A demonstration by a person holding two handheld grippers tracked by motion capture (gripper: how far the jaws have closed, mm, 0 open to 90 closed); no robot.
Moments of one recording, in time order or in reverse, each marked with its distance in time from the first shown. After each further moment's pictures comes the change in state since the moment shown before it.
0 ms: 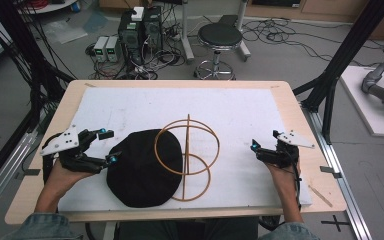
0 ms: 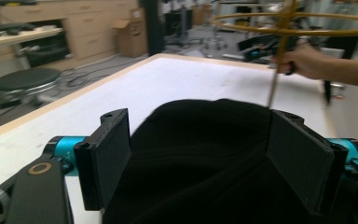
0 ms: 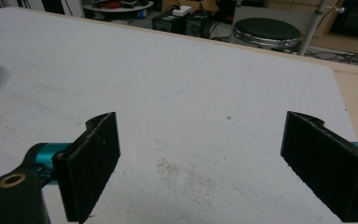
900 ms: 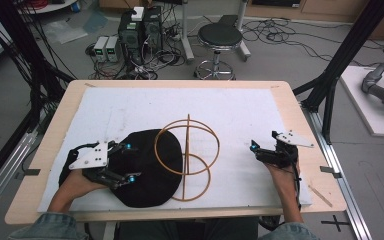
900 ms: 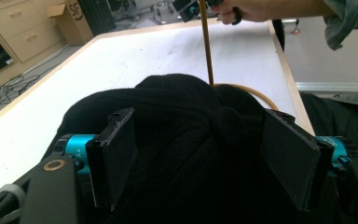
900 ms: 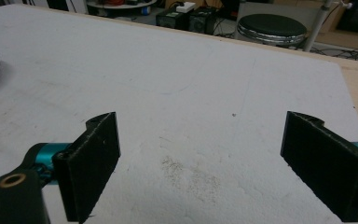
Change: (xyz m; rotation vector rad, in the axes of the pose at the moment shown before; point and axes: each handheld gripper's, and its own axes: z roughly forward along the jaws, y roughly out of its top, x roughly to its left) left arm -0.030 -0.006 0.041 0.168 -0.171 0.219; right arm 0.000 -0.001 0.001 0.016 0.020 0.003
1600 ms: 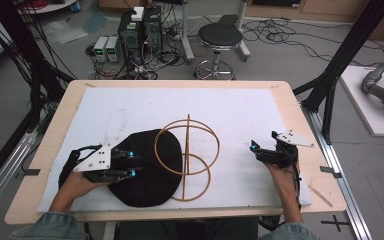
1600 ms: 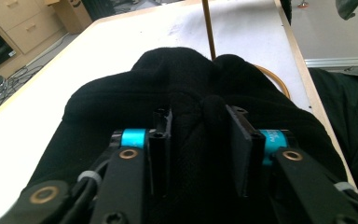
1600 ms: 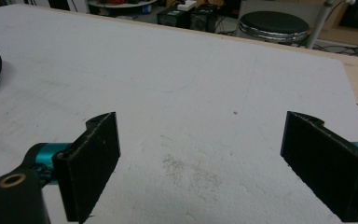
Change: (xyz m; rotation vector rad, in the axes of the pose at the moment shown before) left arm 0.000 -0.003 0.000 0.058 0.009 0.037; right arm -0.001 0.000 0.000 0.006 0.003 0.008
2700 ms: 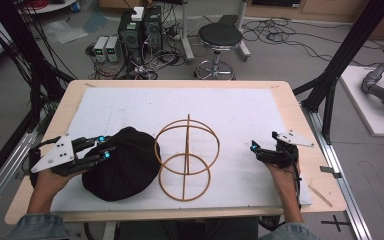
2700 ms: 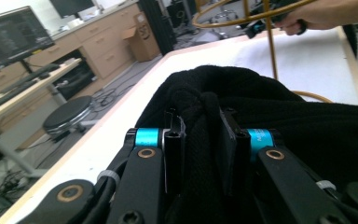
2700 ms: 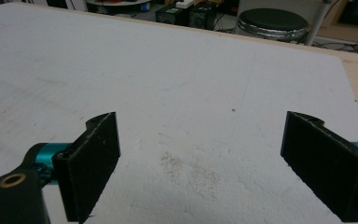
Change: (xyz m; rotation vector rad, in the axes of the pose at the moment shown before) left arm 0.011 0.011 -0.071 -0.111 0.281 0.040; right arm -0.001 0.000 0.000 0.006 -0.003 0.004
